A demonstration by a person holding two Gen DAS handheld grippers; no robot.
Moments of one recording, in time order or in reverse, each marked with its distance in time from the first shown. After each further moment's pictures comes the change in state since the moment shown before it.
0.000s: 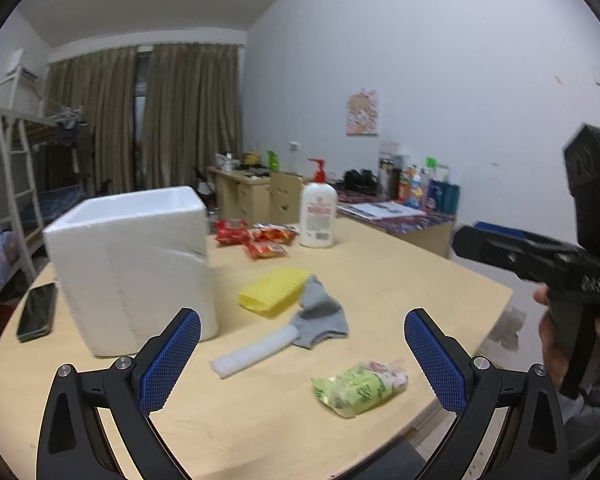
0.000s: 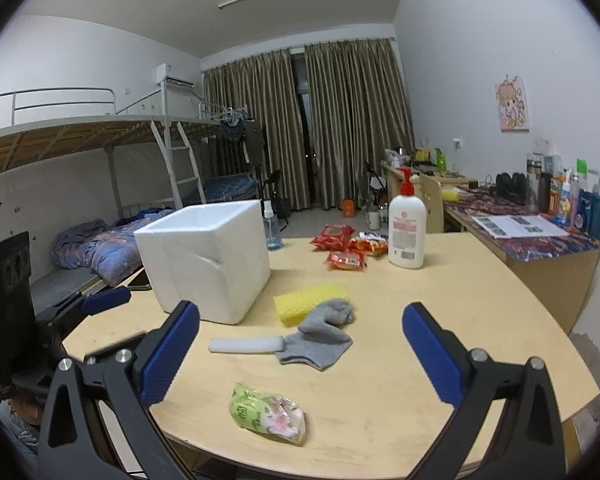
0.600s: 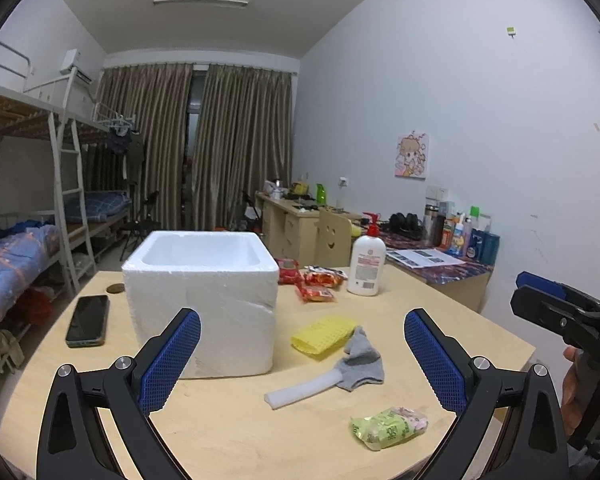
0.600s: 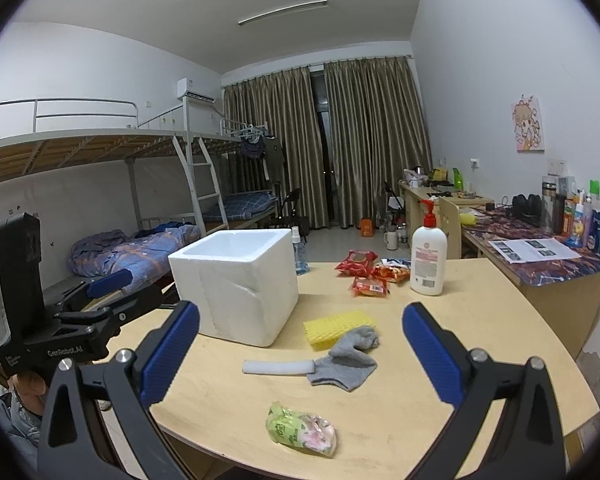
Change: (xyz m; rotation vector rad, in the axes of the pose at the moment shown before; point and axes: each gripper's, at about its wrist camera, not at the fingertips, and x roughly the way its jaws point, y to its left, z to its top) left arm -0.045 0.025 0.036 -0.095 -0.114 0.154; right arm -0.024 0.024 0.020 -0.032 -0.076 0.064
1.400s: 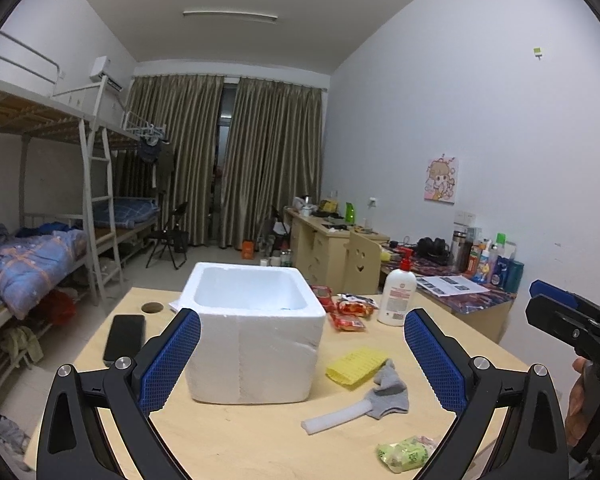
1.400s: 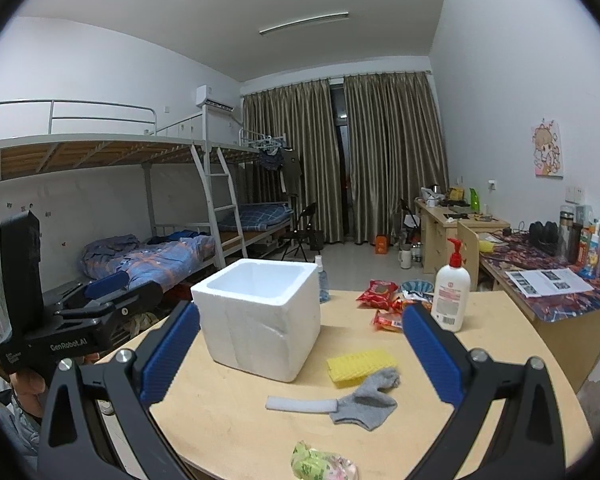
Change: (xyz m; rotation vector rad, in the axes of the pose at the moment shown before) left arm -0.015 0.029 0.038 -0.041 -0.052 0.100; right arm 0.013 0.027 0.038 -0.044 -0.041 0.052
